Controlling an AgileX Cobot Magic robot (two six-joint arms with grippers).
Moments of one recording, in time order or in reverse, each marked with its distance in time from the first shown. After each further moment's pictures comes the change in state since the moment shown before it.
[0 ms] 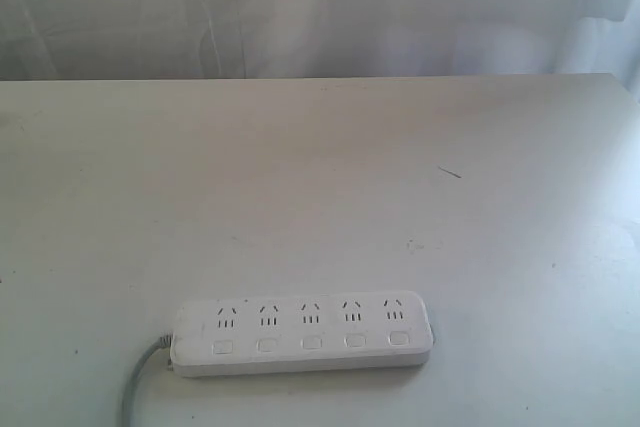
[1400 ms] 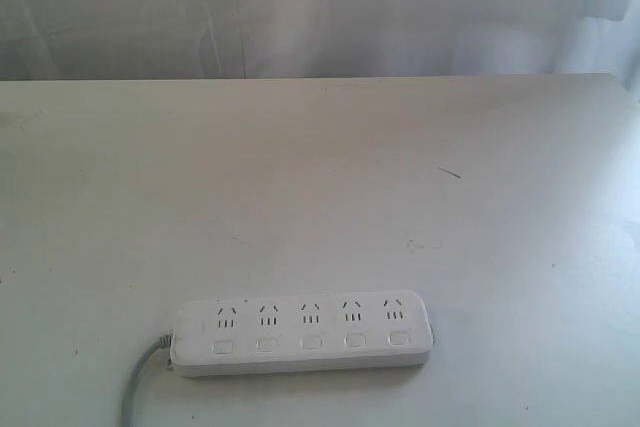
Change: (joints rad) left arm 0.069 -0.038 -0.109 -0.851 0.290 0.959; right arm 0.000 0.000 0.000 0.000 0.000 0.000
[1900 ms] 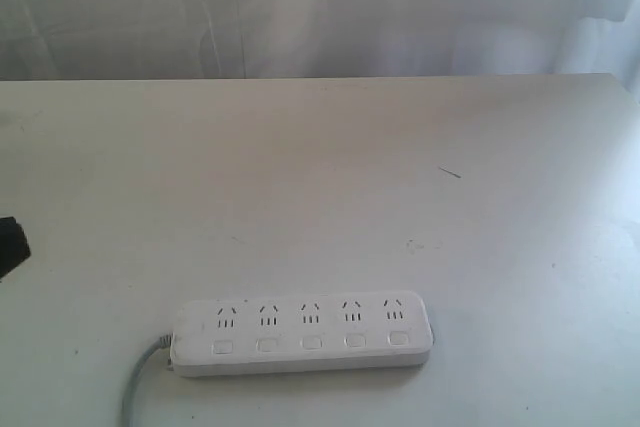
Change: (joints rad) left arm 0.000 0.202 -0.165 0.301 0.179 -0.255; right arm 0.000 0.000 0.000 0.000 0.000 0.000
